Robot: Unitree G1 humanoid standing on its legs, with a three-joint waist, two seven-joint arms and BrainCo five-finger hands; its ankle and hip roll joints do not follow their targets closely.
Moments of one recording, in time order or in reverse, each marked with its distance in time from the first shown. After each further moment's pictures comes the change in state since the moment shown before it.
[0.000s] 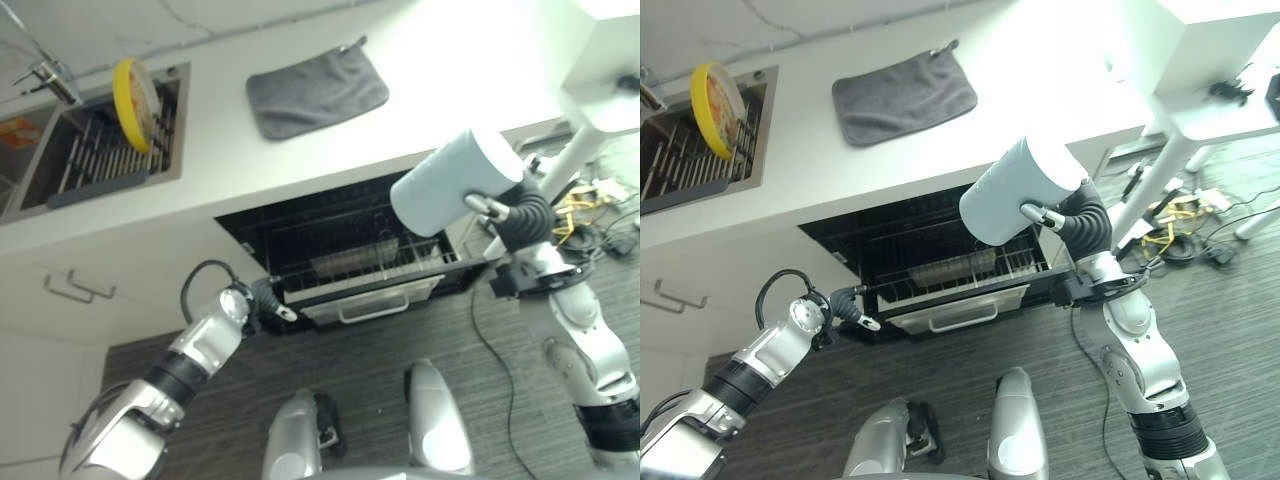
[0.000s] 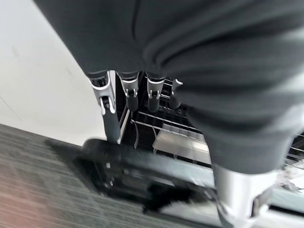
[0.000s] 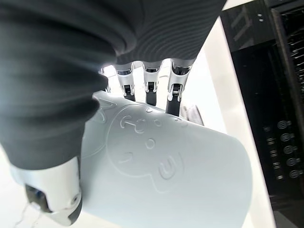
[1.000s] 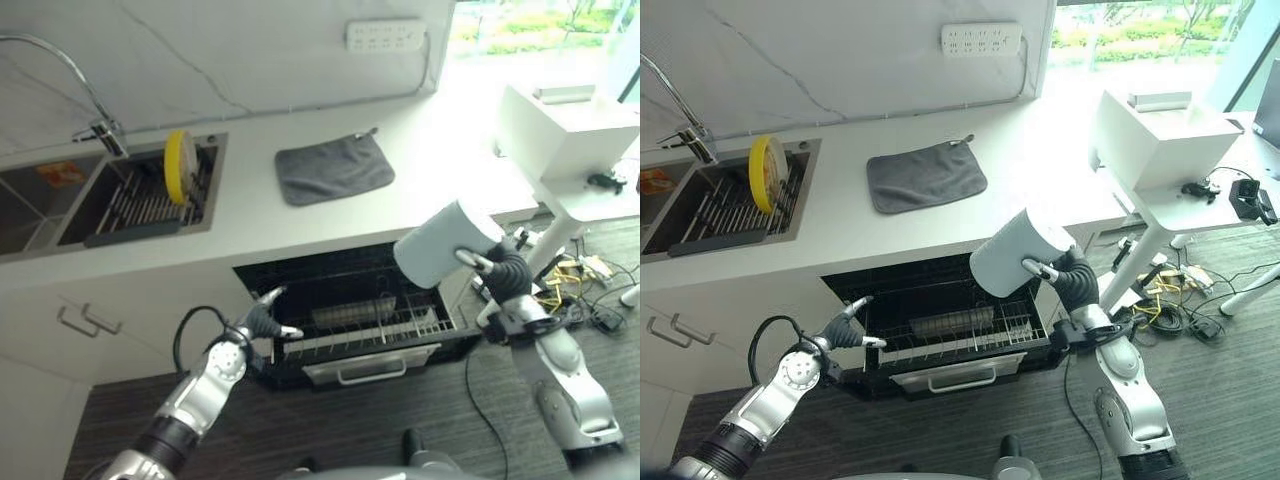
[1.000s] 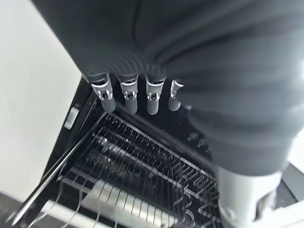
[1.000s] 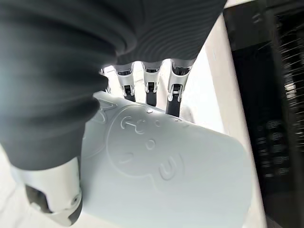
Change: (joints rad) left arm 0.379 -0.011 0.140 -0.197 -0.079 -0.435 0.300; right arm 0.272 0.057 -0.041 0.107 -0.047 0.000 0.073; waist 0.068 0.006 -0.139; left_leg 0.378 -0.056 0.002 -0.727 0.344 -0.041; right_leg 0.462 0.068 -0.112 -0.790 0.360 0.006
